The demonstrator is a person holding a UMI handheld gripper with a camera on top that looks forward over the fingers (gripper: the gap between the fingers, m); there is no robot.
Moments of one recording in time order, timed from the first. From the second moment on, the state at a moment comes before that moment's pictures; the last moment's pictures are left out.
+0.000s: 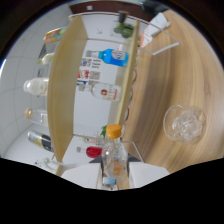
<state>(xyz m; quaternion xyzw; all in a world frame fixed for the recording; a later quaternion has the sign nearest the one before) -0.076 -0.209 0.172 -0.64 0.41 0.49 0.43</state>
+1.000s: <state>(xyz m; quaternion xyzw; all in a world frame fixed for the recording) -0.204 -0.204 0.005 -0.90 -0.03 0.05 0.44</state>
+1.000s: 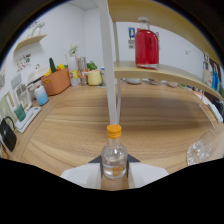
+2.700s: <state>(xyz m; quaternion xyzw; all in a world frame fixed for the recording) 0.120 -0.138 0.202 -0.80 0.00 0.02 0.59</state>
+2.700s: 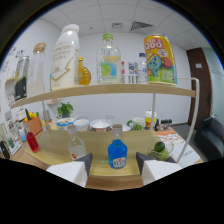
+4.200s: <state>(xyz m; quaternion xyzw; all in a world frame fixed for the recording) 0.126 -0.197 0.117 -0.69 -0.42 -0.41 0.42</state>
